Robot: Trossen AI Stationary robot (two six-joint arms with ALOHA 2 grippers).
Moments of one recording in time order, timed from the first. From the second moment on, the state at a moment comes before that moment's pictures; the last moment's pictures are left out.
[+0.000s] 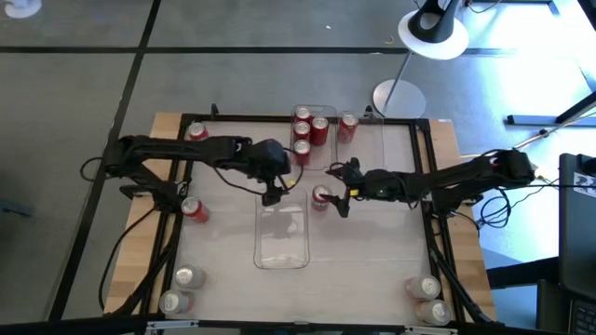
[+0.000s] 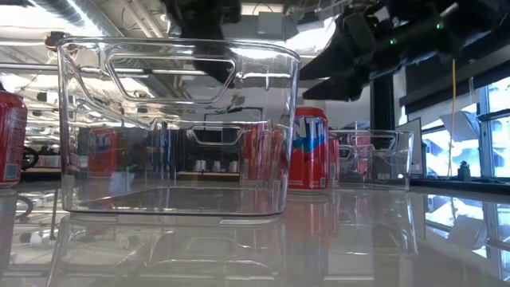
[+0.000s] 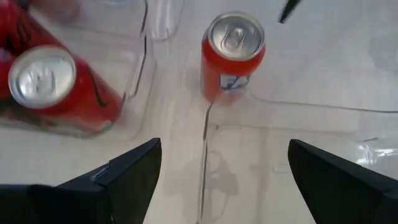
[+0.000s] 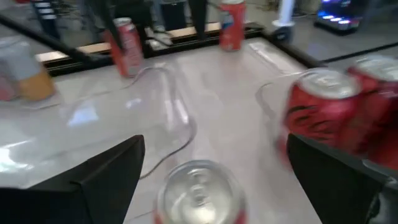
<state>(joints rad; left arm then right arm) 0.10 1.50 1.27 -0.68 -0.01 -0.04 0.05 1.32 0.58 0.43 0.25 0.17</state>
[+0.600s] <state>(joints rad) 0.10 1.46 1.17 -0.61 -0.01 -0.10 0.05 1.54 0.57 0.52 0.23 0.21</state>
